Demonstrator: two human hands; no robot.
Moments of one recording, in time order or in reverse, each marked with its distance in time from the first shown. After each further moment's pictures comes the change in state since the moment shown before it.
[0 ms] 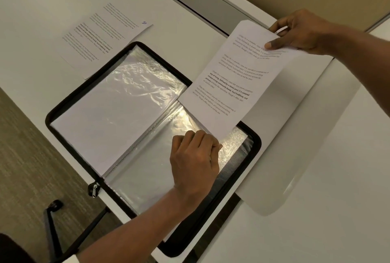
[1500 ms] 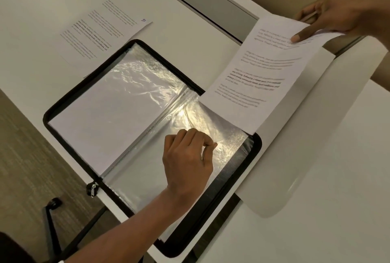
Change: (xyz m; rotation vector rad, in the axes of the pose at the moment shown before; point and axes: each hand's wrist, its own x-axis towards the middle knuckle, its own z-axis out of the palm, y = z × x) left_hand 0.004 -0.007 -0.011 -0.063 0.001 -0.050; right_hand -0.034 -0.011 -0.041 -0.152 0.063 0.065
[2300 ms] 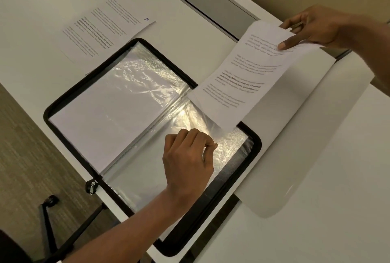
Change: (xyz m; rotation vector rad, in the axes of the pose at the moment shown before) left_hand -0.001 0.000 -0.001 0.007 0.038 0.017; right_hand 0.028 0.000 0.023 0.117 -0.104 -0.010
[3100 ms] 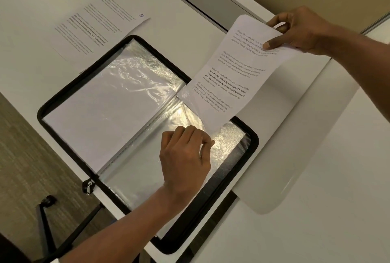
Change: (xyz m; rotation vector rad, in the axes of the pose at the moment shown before) left_hand 0.001 -0.003 0.001 0.031 0.010 0.022; right_hand 0.012 0.008 0.025 0.038 0.046 -0.114
